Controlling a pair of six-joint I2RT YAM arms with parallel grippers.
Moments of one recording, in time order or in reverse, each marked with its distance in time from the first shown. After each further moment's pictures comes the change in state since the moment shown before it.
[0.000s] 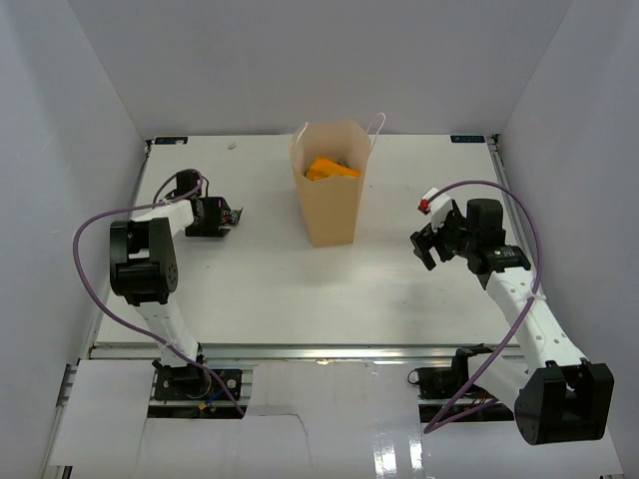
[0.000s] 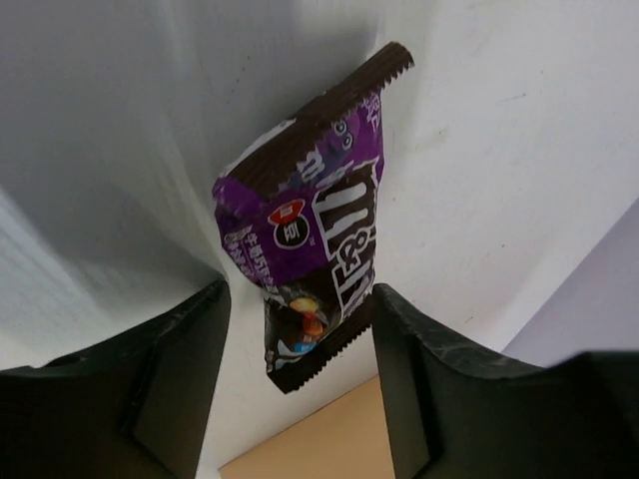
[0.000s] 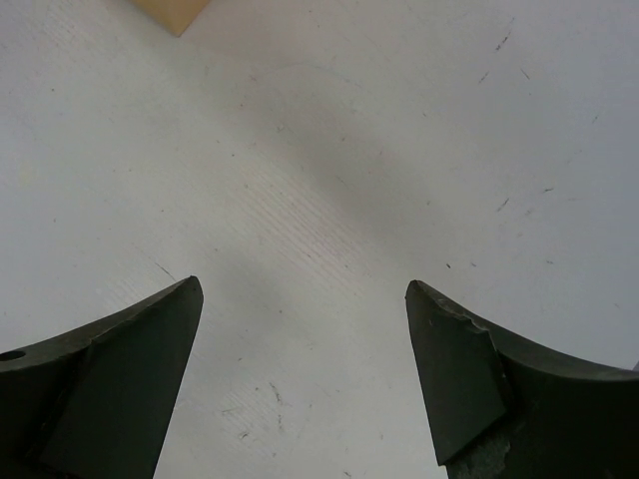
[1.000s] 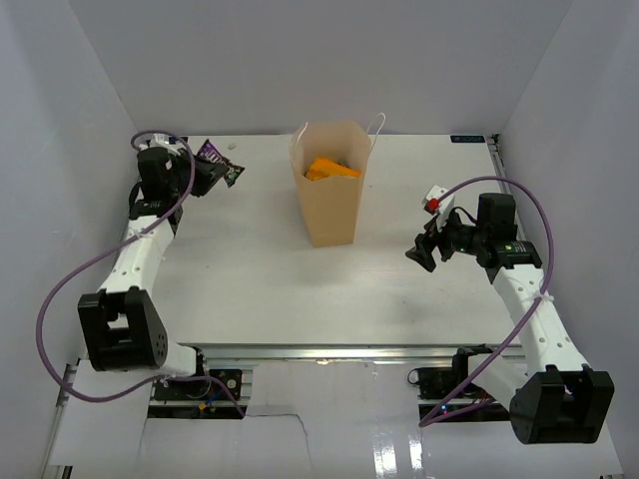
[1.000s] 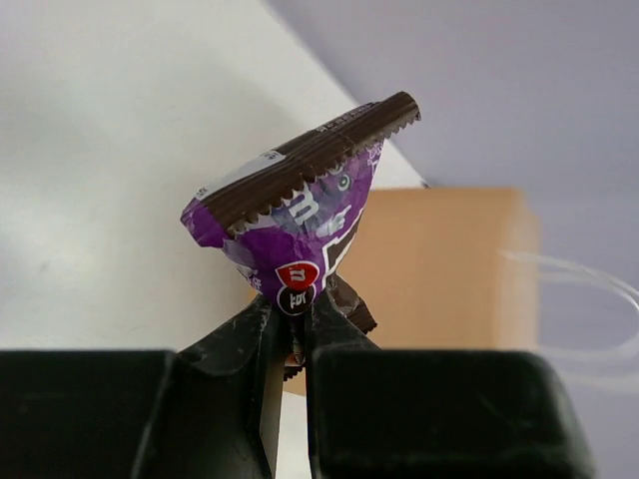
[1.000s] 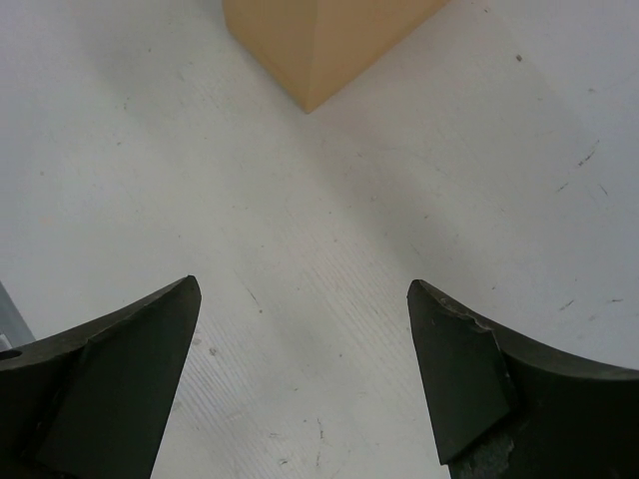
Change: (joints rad) left arm 0.014 -0.412 -0.048 0.253 0.298 0.582; right arm -0.074 -0.013 0.080 -0.116 -0.352 -0.072
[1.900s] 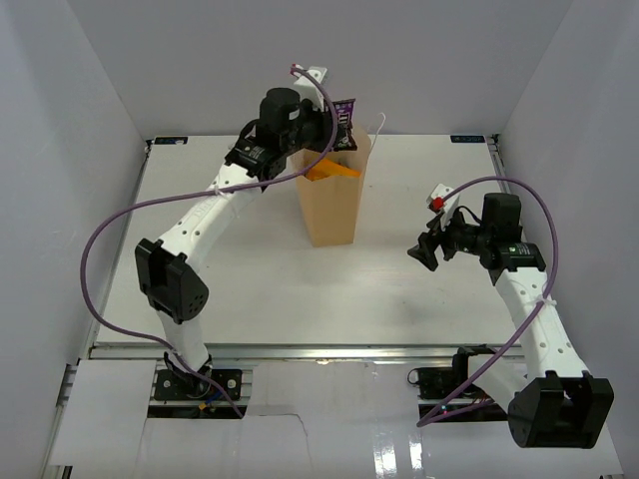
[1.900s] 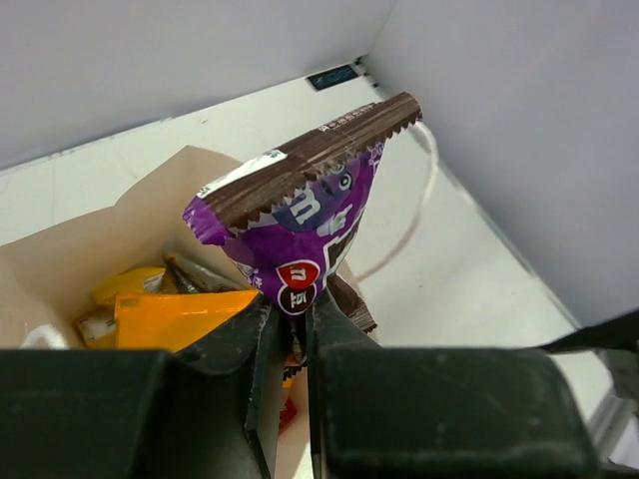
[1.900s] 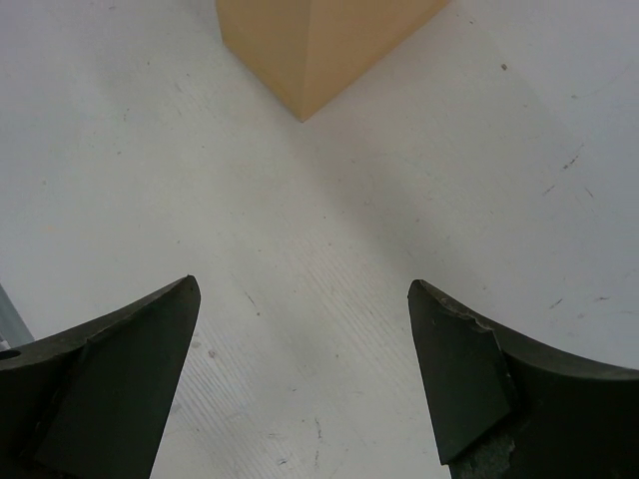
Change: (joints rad) left arm -0.623 0.312 0.750 -0.179 -0.127 0.608; right arm -0.024 -0.013 0.008 0.000 -0.026 0.010
